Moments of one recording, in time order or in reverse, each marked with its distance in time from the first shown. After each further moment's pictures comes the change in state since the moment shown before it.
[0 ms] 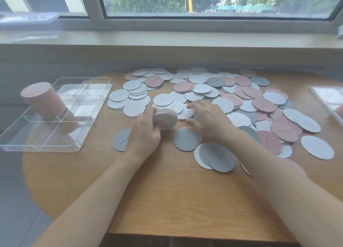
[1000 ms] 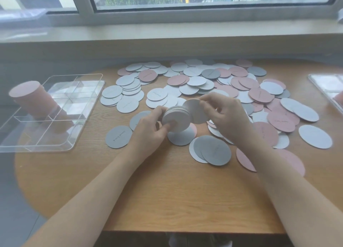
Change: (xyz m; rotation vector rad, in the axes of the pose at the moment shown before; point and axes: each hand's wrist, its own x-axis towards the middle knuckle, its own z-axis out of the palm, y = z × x) left_hand -0.014 0.023 0.004 -0.237 -0.154 0.146; right_hand -0.051 -0.002 -0.038 0.508 0.303 0.109
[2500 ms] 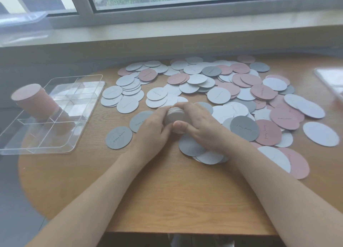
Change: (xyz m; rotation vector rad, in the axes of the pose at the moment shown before) left_hand 0.004 0.005 0.008 0.217 0.003 0.058; right_hand 0.001 0.001 0.040 -0.024 -0.407 -0.087
